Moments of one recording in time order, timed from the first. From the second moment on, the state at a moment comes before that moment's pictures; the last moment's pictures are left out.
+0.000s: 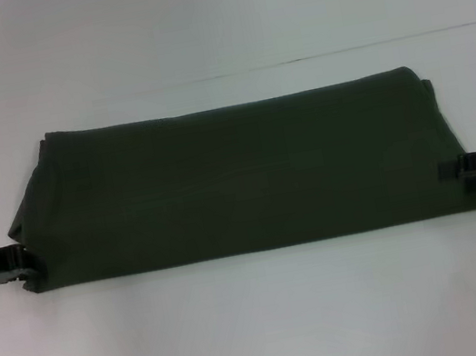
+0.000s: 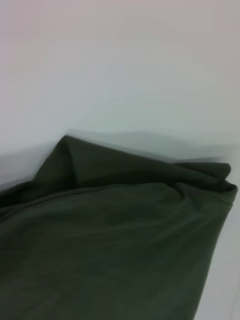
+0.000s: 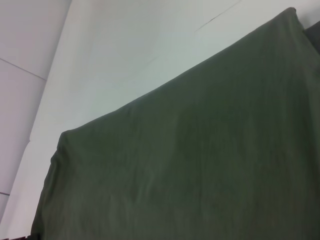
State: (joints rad) left arm -0.71 -1.99 0.58 0.70 2.72 1.25 -2.46; right arm 0.53 1.89 -0.62 -0.50 -2.14 -1.39 2.26
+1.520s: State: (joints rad) left arm -0.72 -1.99 0.59 0.70 2.73 1.27 -2.45; right arm 0.73 1.86 -0.68 -0.63 -2.58 -1.42 2.67
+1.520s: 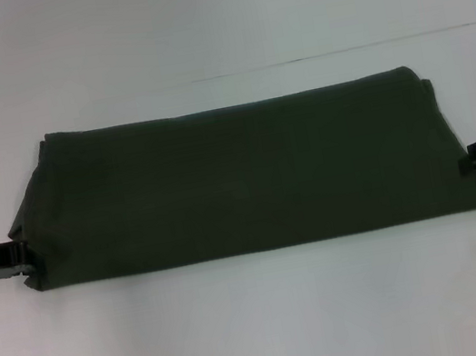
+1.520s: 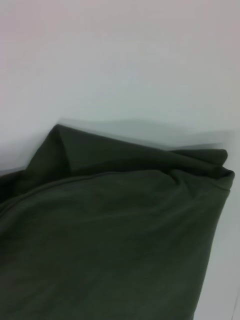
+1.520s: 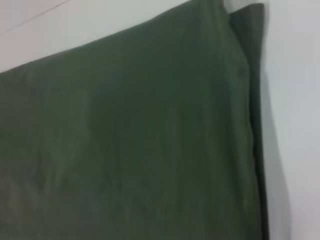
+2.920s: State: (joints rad) left arm -0.72 -1.99 0.59 0.71 2.72 1.27 -2.45; right arm 0.75 1.90 -0.76 -0.59 -2.59 -1.30 2.65
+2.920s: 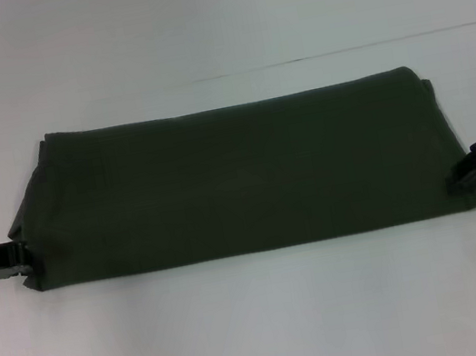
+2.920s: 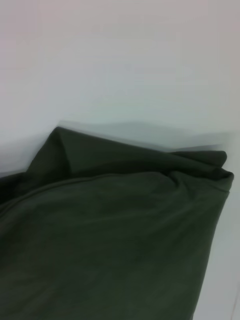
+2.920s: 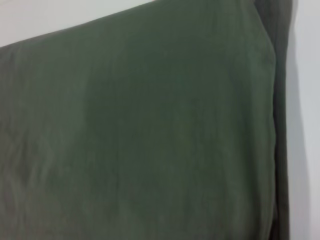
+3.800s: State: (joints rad) left arm -0.72 -1.99 0.59 0.71 2.72 1.29 -2.43; right arm 0.74 1.90 -0.82 -0.59 -2.59 -1.32 2.64
